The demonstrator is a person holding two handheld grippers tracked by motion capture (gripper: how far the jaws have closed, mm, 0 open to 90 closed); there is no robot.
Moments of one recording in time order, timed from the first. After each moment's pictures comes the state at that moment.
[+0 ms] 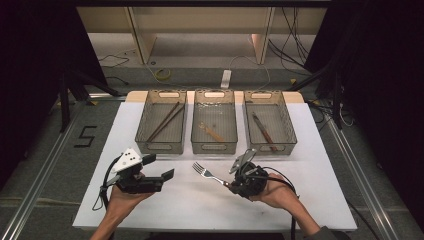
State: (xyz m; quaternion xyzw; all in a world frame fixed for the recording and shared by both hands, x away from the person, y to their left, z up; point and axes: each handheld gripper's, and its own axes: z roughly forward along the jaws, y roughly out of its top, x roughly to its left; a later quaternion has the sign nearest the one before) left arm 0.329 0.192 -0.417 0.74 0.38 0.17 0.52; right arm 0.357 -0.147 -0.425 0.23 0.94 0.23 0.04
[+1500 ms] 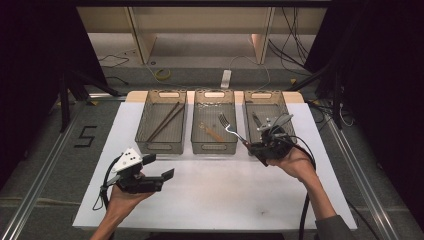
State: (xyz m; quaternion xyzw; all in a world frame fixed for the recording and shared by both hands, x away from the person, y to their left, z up) left arm 0.330 0.193 -0.418 0.74 0.39 0.17 0.52; right arm 0.417 -0.206 -0.372 0.33 0.88 0.32 0.12
